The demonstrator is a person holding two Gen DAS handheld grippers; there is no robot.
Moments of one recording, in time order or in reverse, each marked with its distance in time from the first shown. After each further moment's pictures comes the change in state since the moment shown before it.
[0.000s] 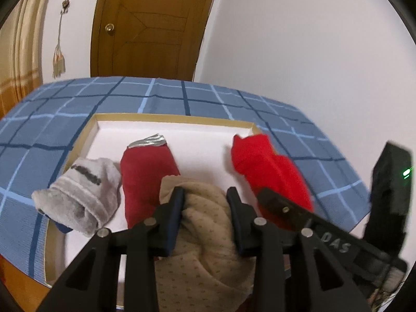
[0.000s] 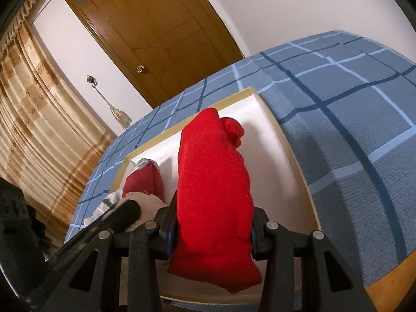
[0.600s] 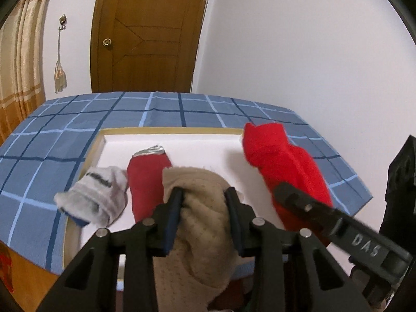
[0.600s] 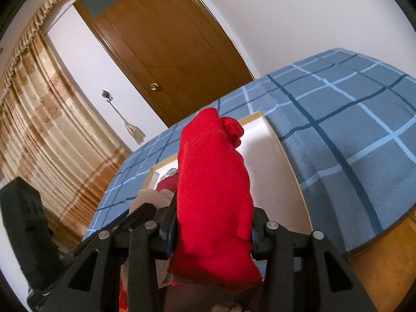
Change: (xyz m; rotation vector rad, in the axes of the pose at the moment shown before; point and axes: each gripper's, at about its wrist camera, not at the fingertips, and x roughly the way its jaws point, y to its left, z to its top) left arm -0.026 -0.019 -0.002 0.073 -0.043 0.045; right arm -0.056 0.016 -0.008 -0.005 -0.098 0.049
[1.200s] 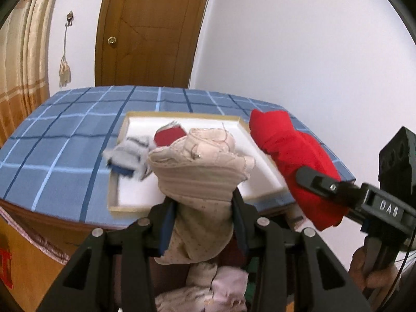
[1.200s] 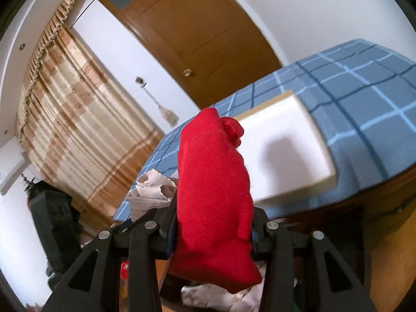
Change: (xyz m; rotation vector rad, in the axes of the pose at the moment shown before) left arm -0.082 0.034 -0.042 -0.012 -0.003 -0.054; right arm -0.060 0.025 -0.042 -0.029 0.051 0.171
